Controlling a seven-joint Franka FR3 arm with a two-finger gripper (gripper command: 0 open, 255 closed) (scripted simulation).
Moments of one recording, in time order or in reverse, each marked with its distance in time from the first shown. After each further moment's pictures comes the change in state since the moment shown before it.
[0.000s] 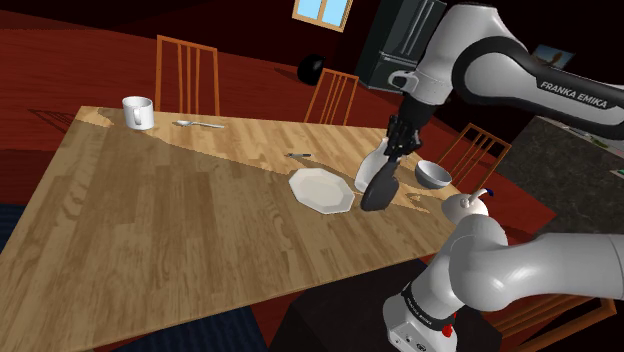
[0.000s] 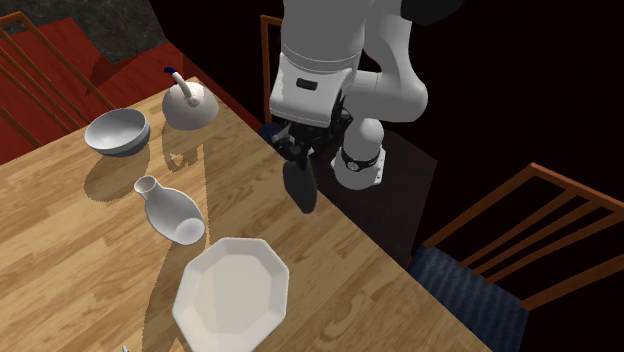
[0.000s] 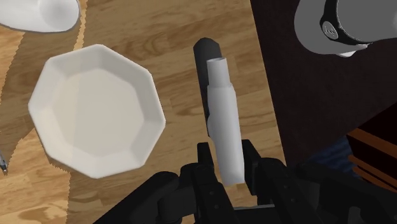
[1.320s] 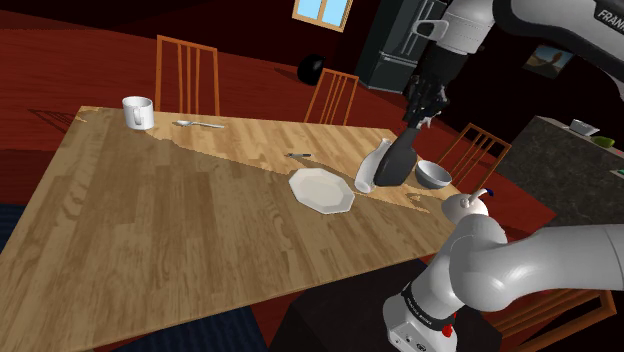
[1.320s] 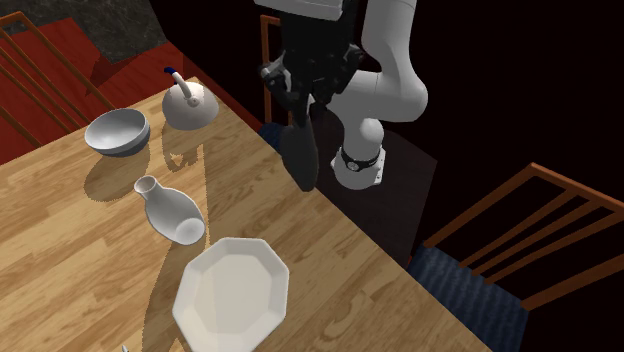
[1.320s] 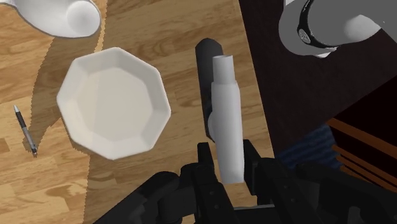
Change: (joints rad) arm 0.011 0.096 0.027 0.328 0.026 -0.232 -0.023
